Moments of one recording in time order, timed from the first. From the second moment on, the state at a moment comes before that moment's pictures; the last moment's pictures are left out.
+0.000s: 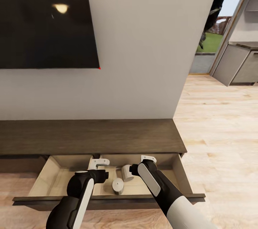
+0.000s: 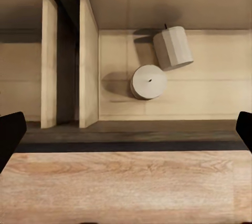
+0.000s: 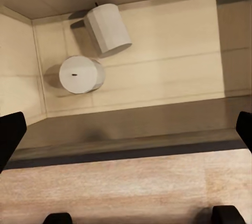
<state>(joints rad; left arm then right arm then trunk) -0.27 -0.17 -0.11 -1.52 0.04 1.01 0.23 -0.62 0.17 0.48 -0.88 -0.81 0.65 -0.71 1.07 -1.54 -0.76</state>
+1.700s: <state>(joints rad) -0.34 -0.11 0.07 -1.49 0.04 1.04 0.23 -0.62 0.16 0.48 -0.88 -0.82 0.64 -0.71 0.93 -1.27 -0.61</state>
